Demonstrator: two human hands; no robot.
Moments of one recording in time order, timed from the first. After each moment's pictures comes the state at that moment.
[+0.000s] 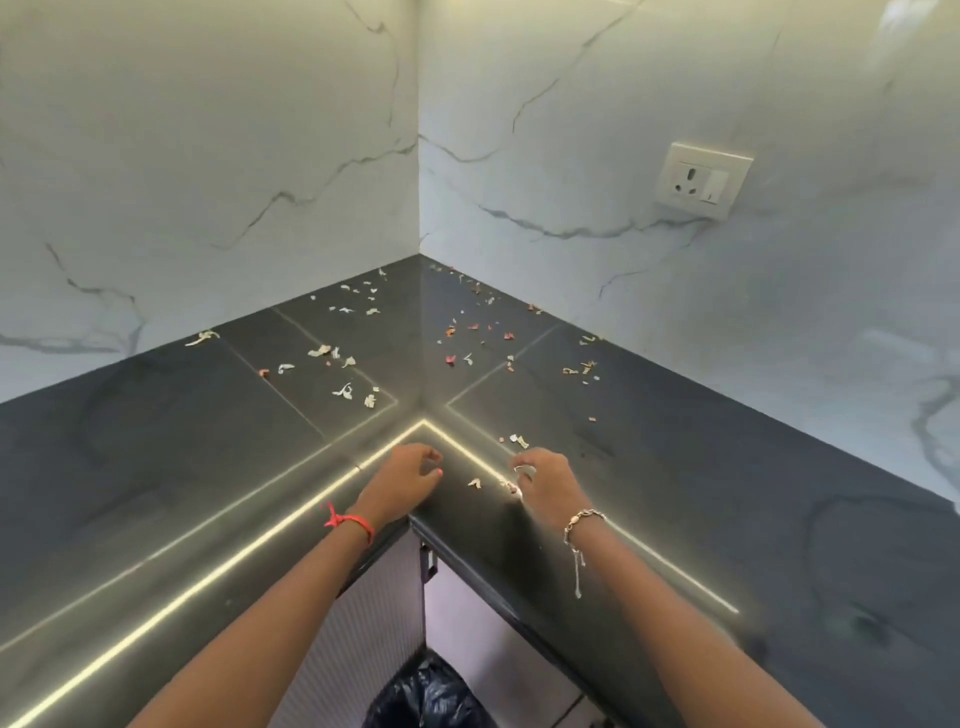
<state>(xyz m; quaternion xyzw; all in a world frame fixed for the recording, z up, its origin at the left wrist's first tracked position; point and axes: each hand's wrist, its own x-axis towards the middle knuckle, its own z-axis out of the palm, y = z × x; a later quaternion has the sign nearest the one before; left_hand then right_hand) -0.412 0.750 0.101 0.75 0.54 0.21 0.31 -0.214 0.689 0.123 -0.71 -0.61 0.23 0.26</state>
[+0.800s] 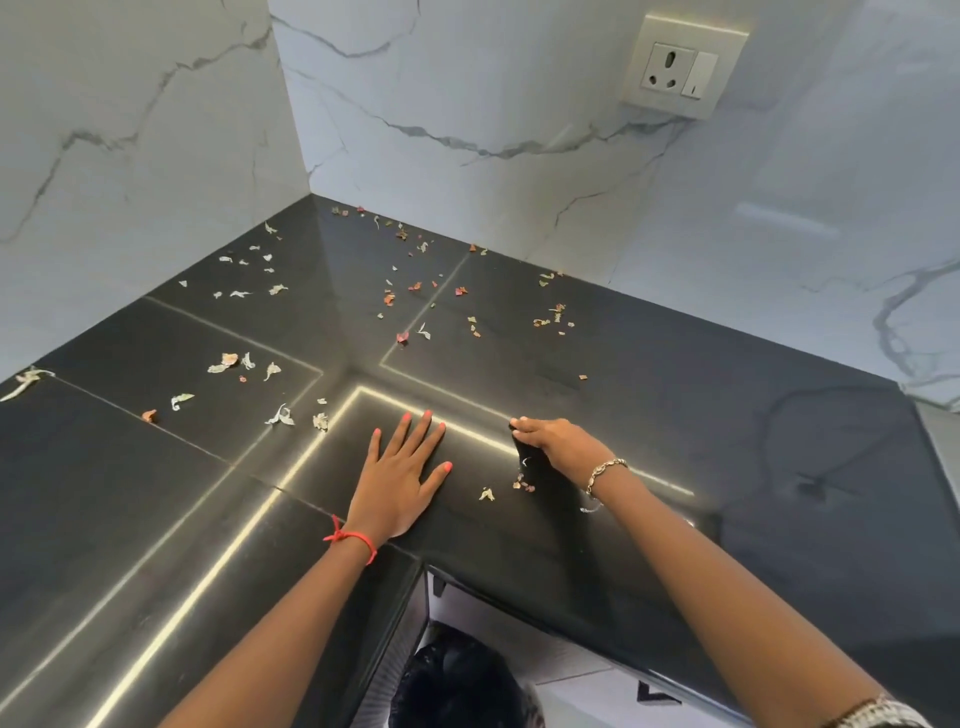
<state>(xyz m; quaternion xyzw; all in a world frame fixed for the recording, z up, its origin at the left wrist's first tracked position) -0.412 0.841 0.035 0.91 0.40 0.04 0.12 -0.180 0.763 0.087 -0.71 -0.68 0.18 0.00</state>
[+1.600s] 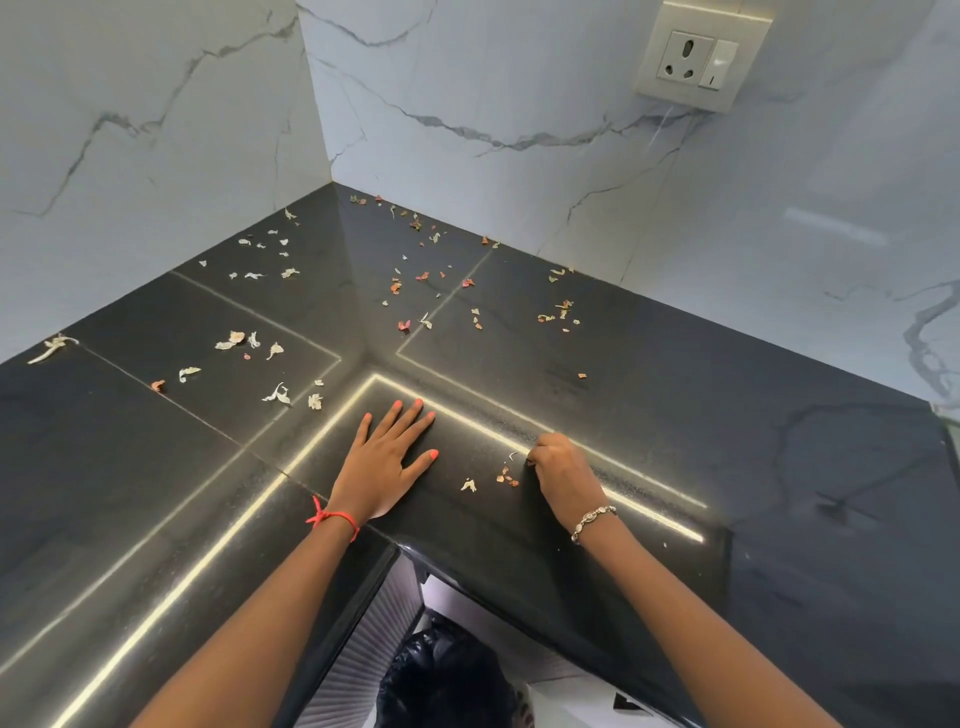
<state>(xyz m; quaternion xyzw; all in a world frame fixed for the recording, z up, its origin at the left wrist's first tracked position) -0.412 0.840 0.037 0.90 0.41 0.06 0.14 -0.190 0.724 0.063 -0.76 -0.63 0.09 0.14</state>
